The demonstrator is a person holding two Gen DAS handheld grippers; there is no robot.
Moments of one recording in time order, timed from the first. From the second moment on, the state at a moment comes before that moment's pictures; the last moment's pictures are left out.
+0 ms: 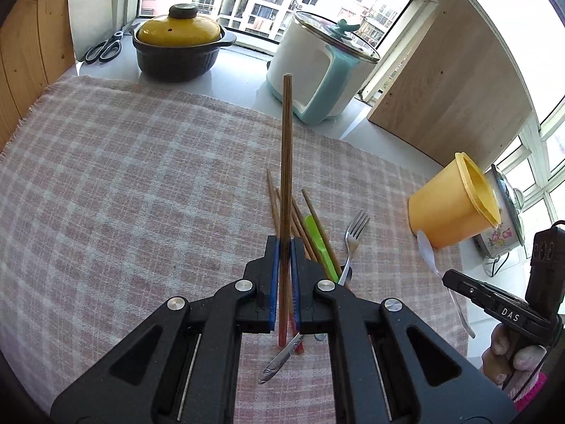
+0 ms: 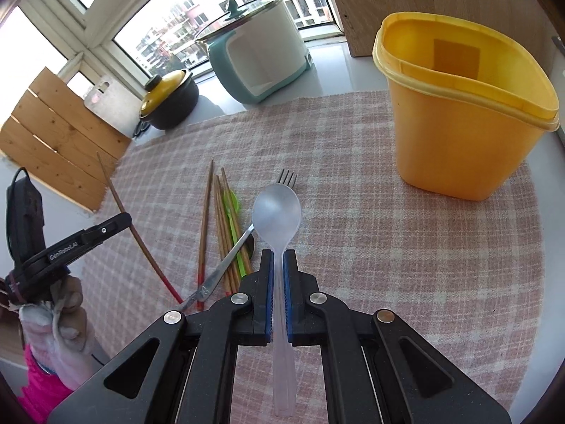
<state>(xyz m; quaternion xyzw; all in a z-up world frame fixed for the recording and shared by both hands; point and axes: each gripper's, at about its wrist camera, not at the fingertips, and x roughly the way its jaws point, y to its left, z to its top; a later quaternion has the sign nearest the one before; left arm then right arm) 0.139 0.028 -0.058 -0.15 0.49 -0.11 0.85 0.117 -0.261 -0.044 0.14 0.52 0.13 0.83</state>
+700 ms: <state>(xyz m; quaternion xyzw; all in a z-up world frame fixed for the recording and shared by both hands) 0.161 -0.065 0.037 -0.12 0.41 -0.23 0.88 0.126 -0.326 0.046 0.14 0.39 0.08 0.91</state>
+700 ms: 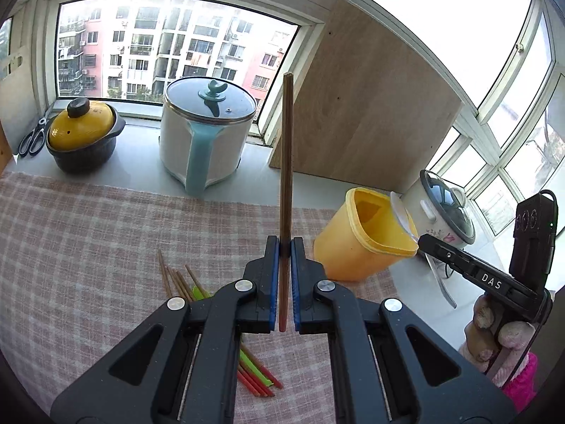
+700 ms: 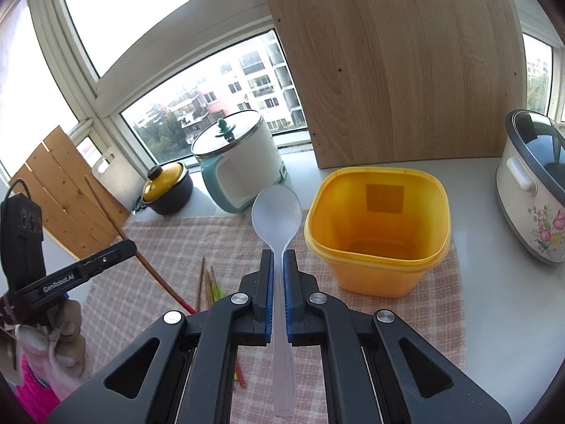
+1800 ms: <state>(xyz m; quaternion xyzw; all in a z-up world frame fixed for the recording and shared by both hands) 0.239 -0.220 0.052 -0.10 0.39 -0.27 0.87 0.205 -0.402 0.010 0.12 0.32 0.05 0.94</state>
